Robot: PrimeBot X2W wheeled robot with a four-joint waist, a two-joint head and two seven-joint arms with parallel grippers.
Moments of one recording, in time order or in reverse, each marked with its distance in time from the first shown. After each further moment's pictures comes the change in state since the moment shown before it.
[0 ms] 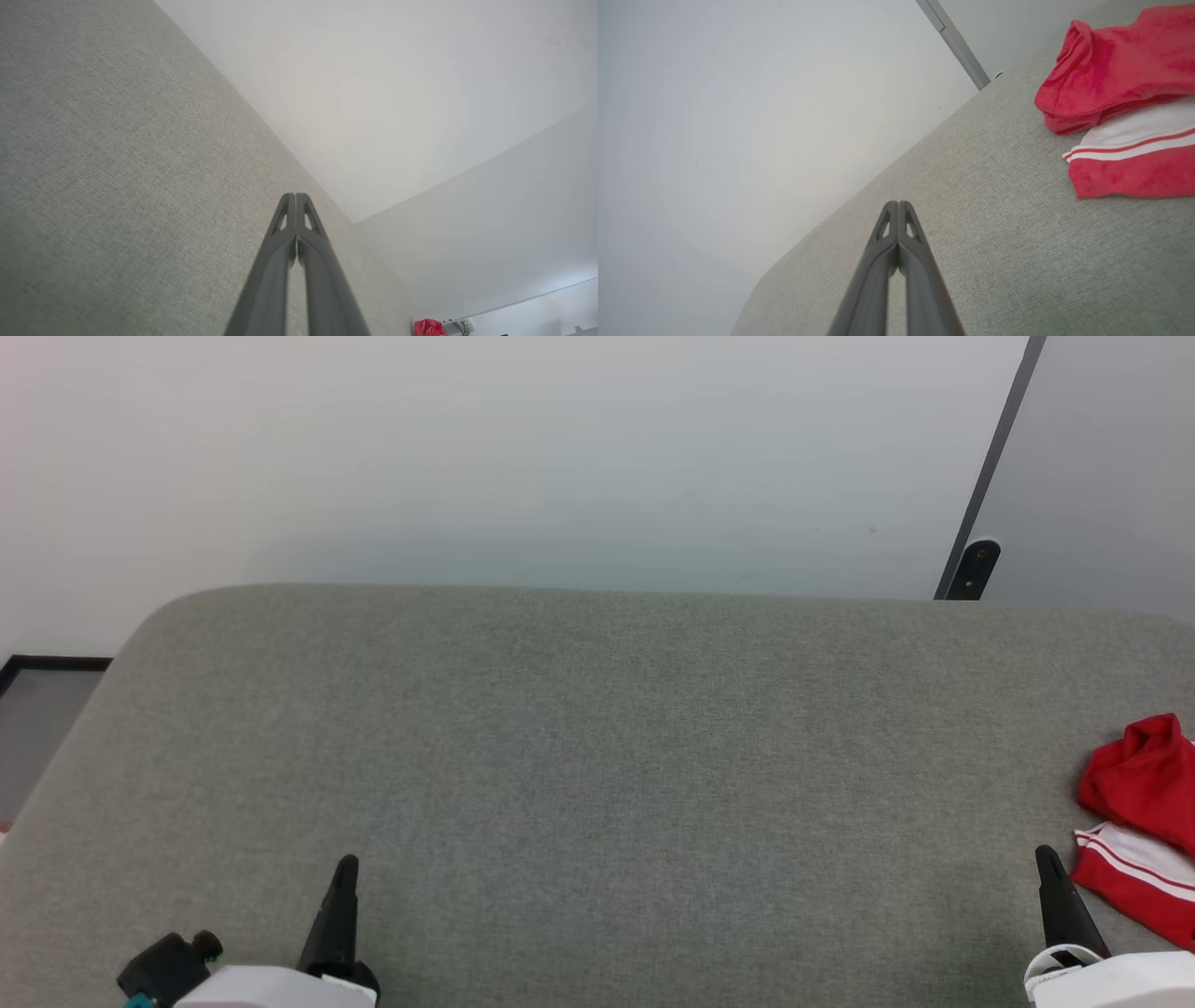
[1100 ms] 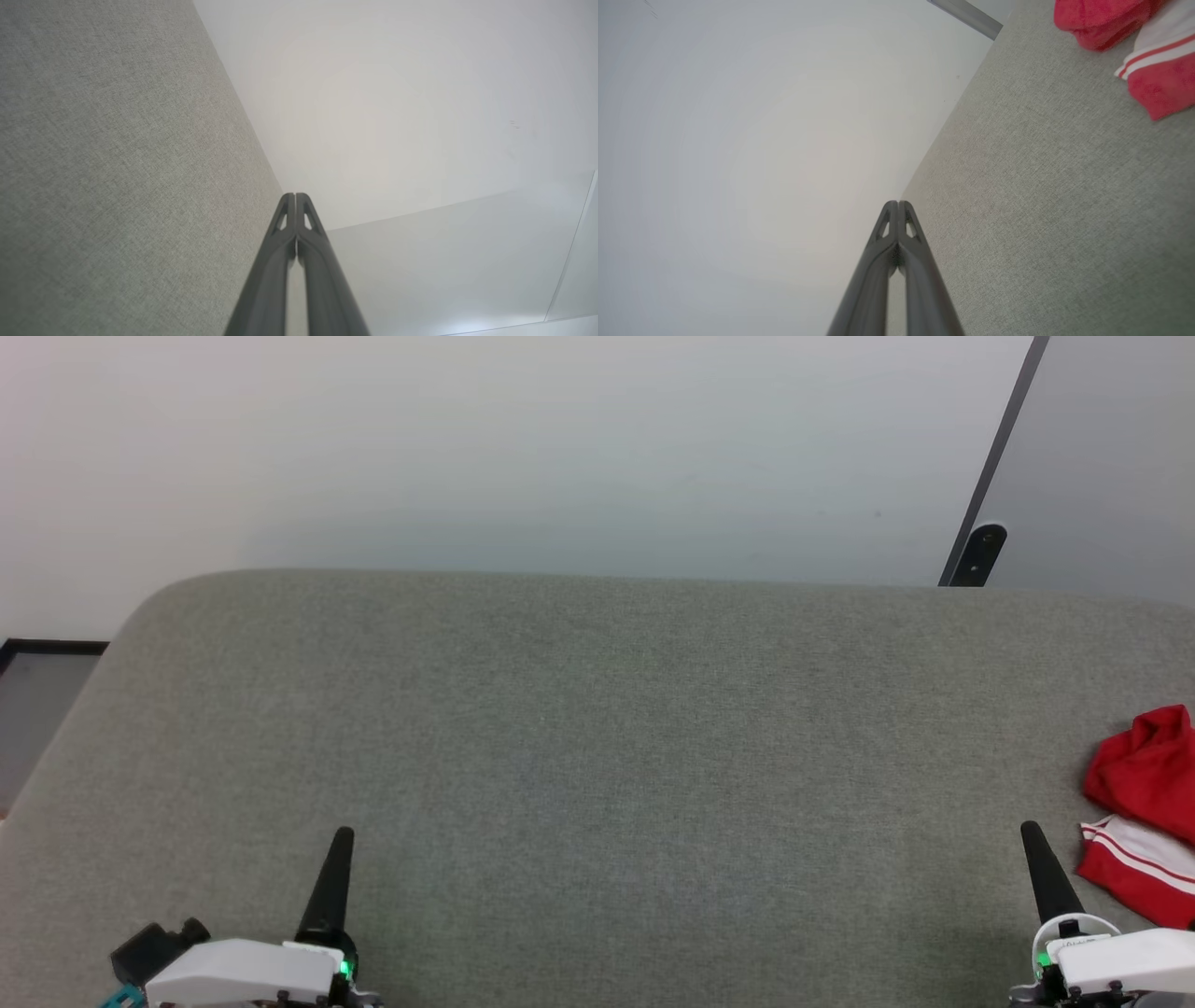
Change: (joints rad) left arm -0.054 -0.030 0.054 0.012 -0.296 0.000 0.091; right arm -0.042 0.026 -0.011 0.002 0.366 0.000 0.091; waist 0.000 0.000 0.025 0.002
